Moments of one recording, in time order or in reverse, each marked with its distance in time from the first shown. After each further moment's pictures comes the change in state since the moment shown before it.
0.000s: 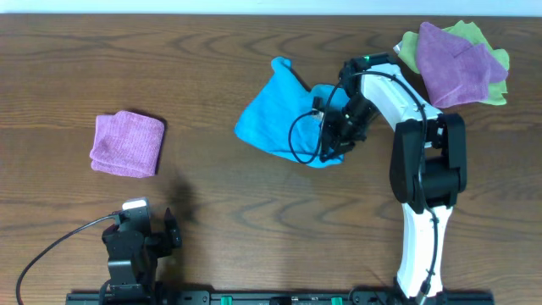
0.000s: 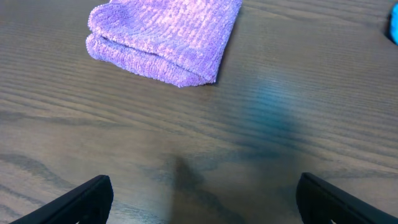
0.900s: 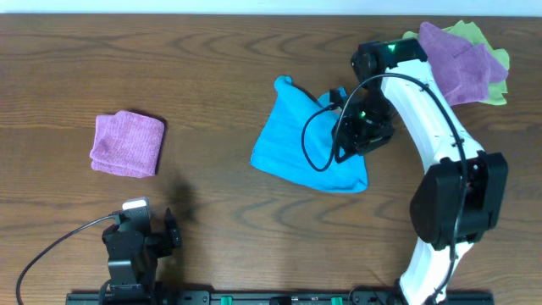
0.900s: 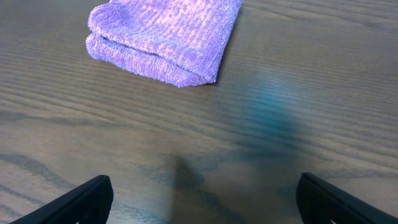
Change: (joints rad) left arm 0.000 0.000 0.000 0.000 0.000 0.000; right arm 0.021 -0.290 -0.001 -0.153 0.219 0.105
